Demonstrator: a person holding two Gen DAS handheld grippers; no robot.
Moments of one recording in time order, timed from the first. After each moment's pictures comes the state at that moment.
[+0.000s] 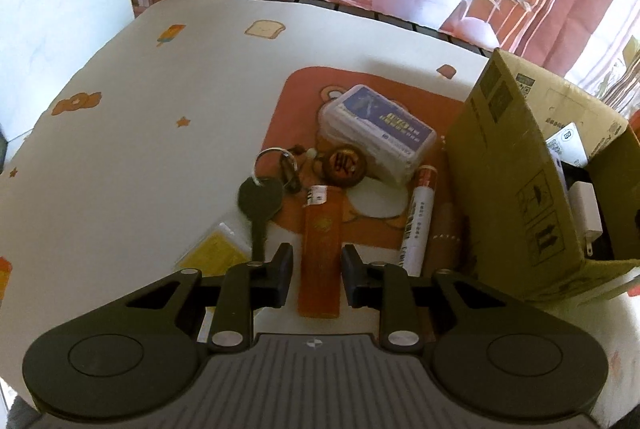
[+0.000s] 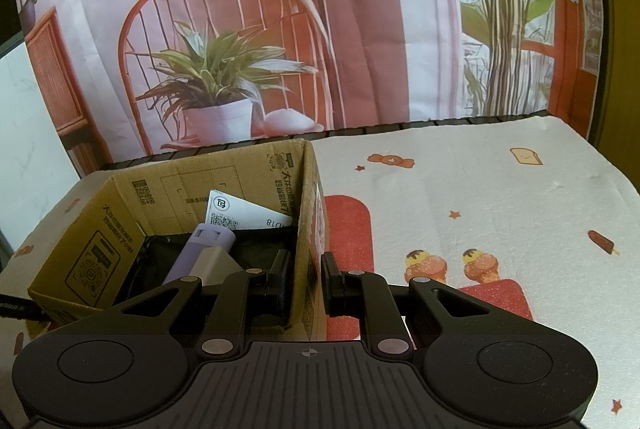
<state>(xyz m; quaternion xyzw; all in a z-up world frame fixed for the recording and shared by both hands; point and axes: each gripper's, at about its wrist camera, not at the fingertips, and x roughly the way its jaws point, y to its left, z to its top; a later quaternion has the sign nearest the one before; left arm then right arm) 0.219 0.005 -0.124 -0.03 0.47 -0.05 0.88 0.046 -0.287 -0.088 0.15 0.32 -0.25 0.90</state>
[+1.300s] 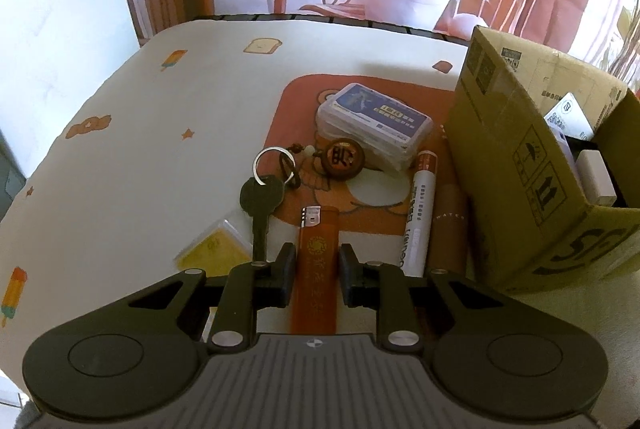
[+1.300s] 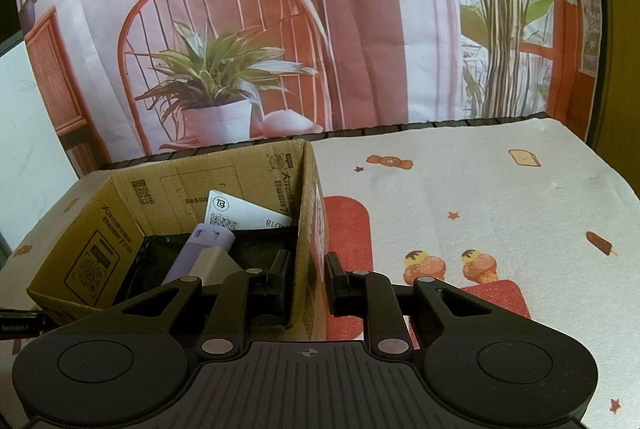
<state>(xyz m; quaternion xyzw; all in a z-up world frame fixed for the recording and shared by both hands) 0.198 -0.008 -0.127 0.02 0.44 -0.03 0.90 0.045 -0.287 -0.087 0.15 0.32 -0.25 0.90</state>
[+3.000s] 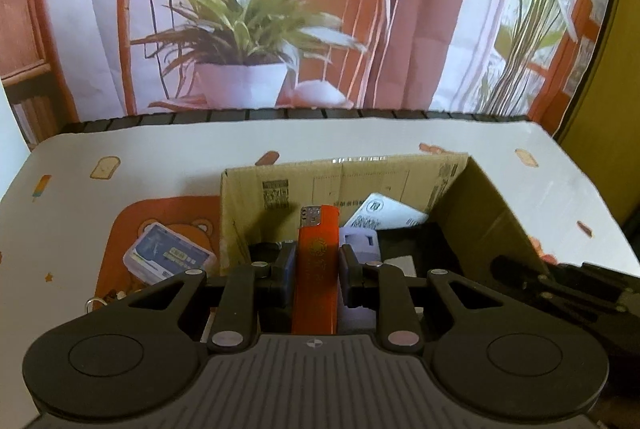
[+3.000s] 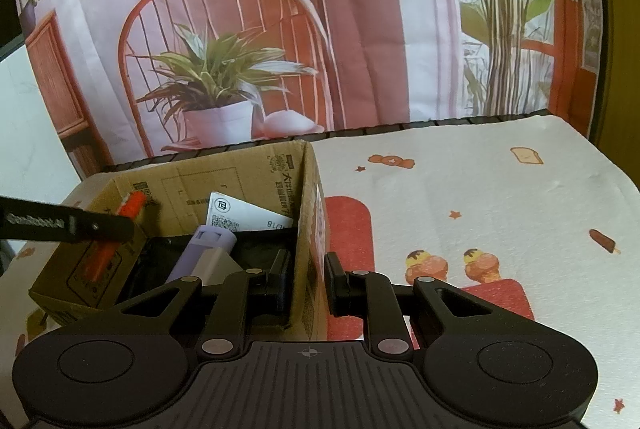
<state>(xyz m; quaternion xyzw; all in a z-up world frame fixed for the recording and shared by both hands) 0.222 -0.136 -0.060 0.04 0.38 -0.17 0.91 0.045 -0.289 -0.087 0.15 0.32 -0.24 0.90</state>
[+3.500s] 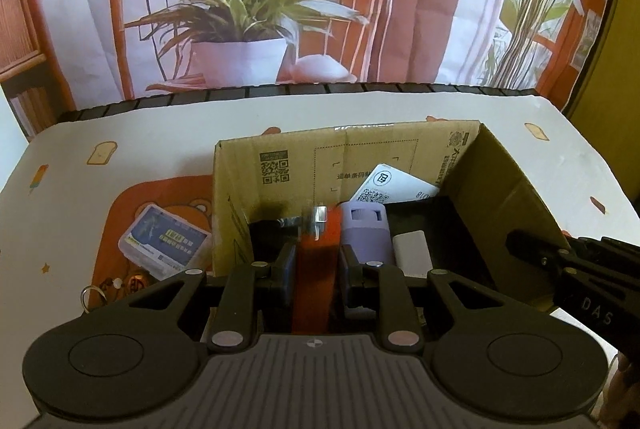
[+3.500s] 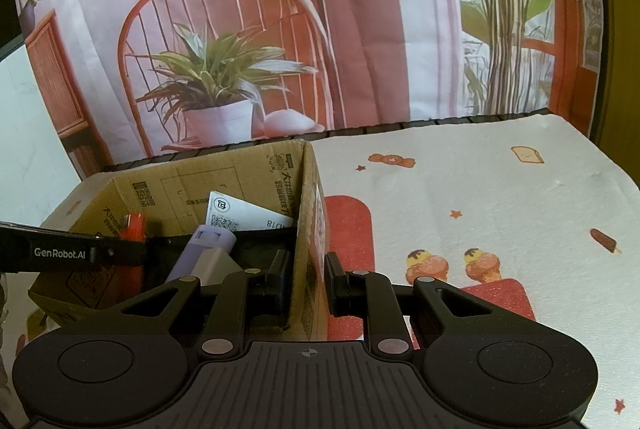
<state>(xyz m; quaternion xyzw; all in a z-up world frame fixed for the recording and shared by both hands) 0.226 -0.139 -0.071 0.06 0.40 -0.17 0.90 0.045 -0.290 -0.088 0.15 0.32 -0.24 0.90</state>
